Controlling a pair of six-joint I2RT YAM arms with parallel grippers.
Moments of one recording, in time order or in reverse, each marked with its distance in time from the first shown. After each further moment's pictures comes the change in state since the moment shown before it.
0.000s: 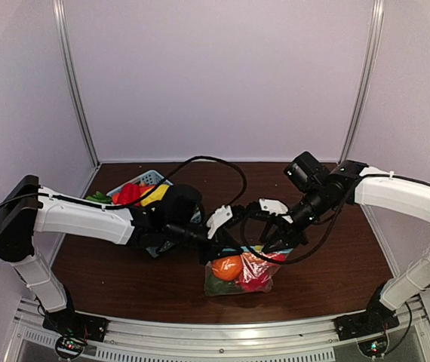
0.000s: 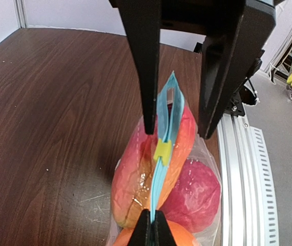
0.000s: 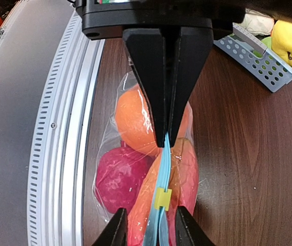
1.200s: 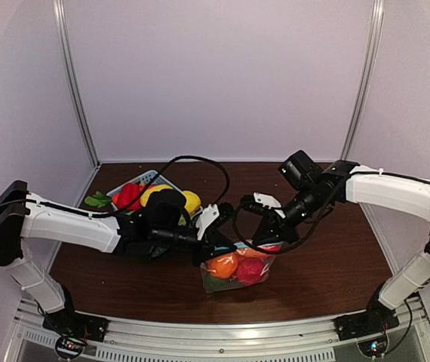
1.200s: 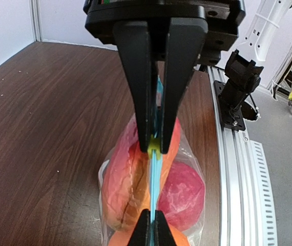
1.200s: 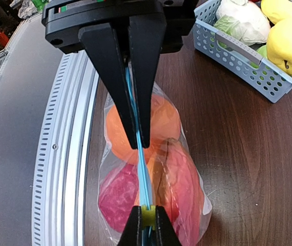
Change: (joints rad) left arm 0.000 -0.092 -0.141 0.170 -0.045 -0.063; right arm -0.024 0.073 0.019 0.083 -0.075 0.073
